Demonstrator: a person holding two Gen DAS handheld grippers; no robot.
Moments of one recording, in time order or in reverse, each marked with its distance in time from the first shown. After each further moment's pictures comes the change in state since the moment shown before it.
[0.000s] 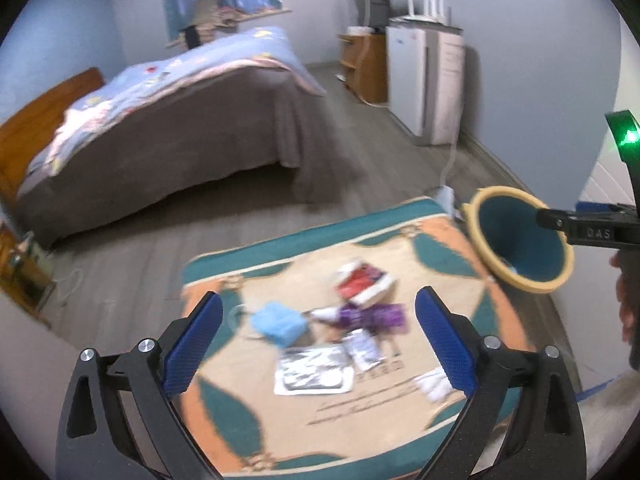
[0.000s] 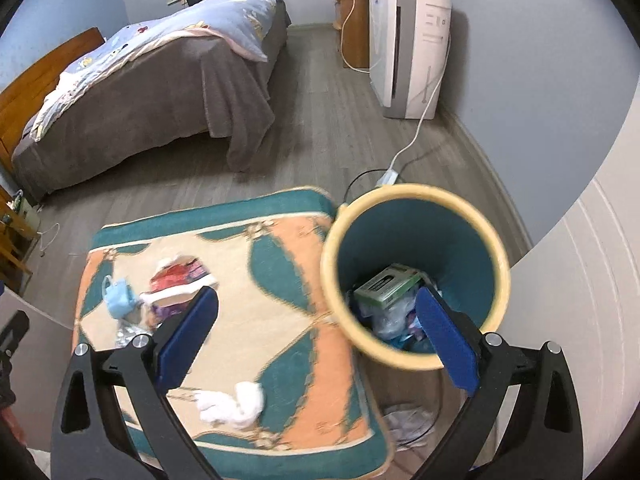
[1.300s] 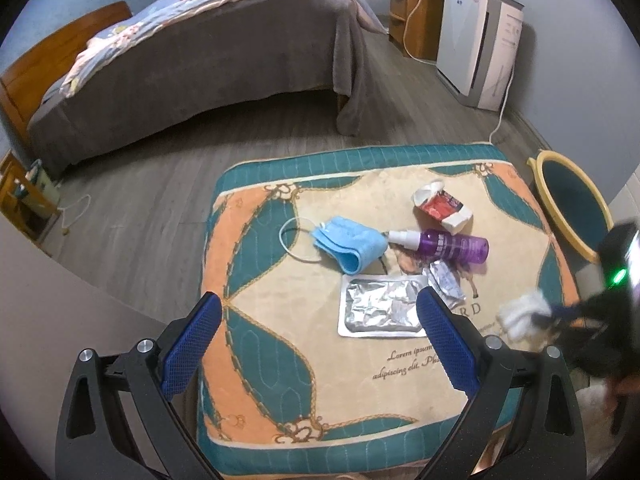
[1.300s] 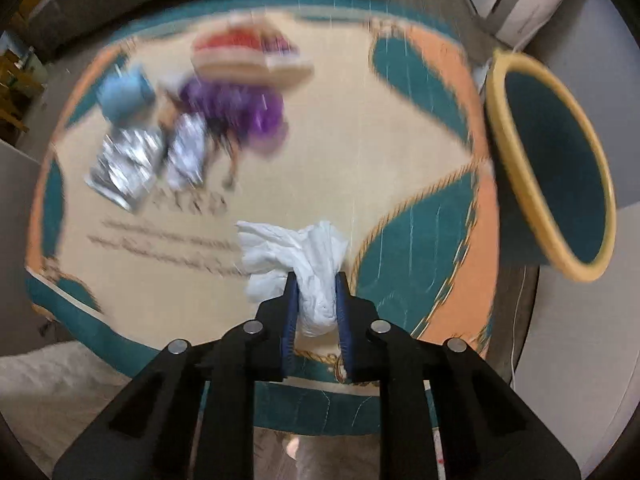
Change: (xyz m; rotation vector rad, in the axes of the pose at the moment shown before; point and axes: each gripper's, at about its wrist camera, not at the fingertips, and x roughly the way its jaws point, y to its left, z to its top) left arm 0.060 0.073 -0.064 -0.126 0.210 0.013; right arm 0.102 0.106 -0.115 -0.278 0.411 0.031
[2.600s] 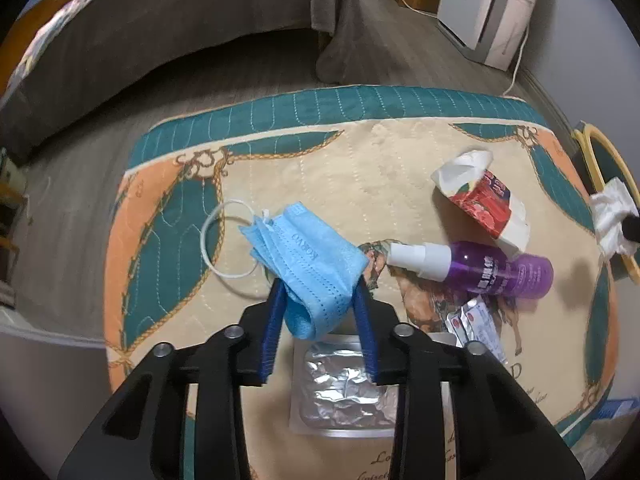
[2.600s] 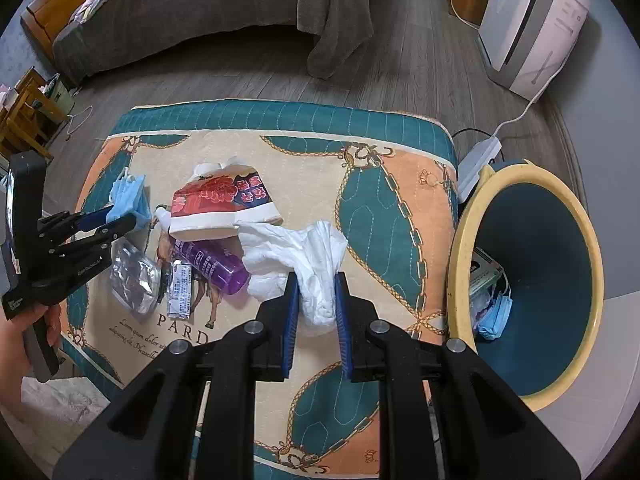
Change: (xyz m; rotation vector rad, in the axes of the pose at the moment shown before) left arm 0.147 -0.035 0.030 0.006 0.167 -0.043; right arm -0.027 -0.045 0.093 -0.045 -0.128 0.075
